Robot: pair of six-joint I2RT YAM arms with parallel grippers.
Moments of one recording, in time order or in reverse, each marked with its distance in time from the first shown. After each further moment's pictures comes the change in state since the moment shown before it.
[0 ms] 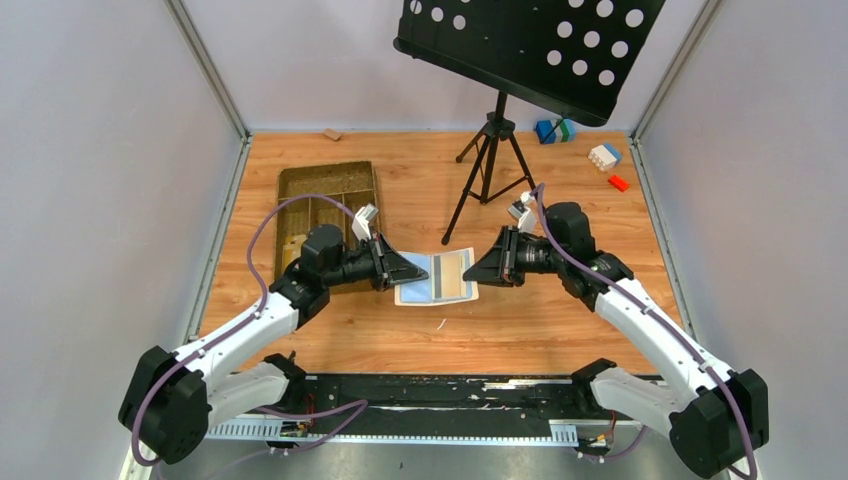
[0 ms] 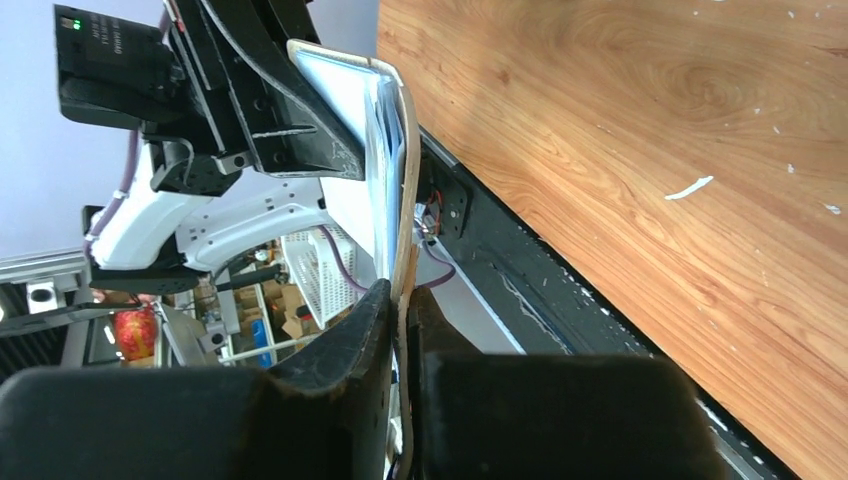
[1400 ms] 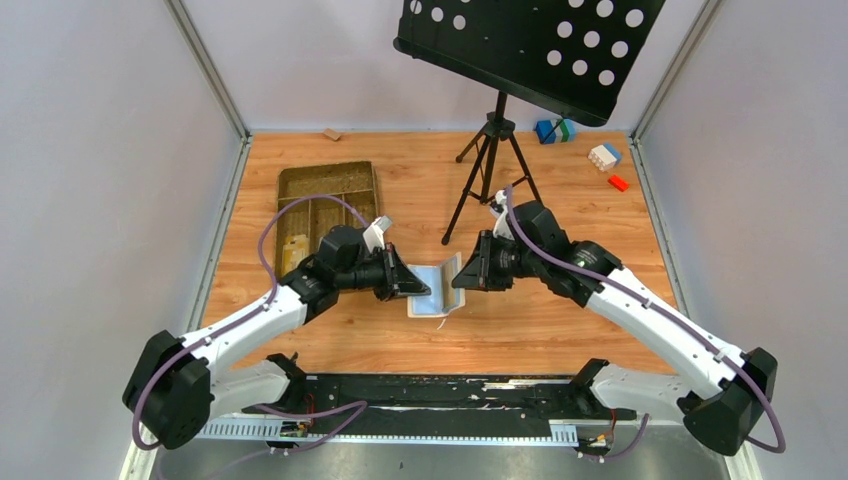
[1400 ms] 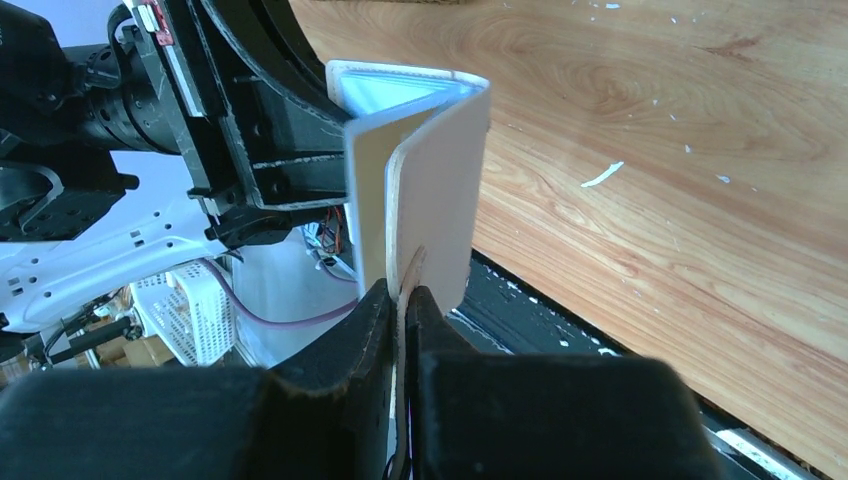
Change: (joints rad) left arm -0.075 0.058 0.055 -0.224 -0.068 0.153; right arm 0.306 0.055 0.253 -0.348 0.477 -0.094
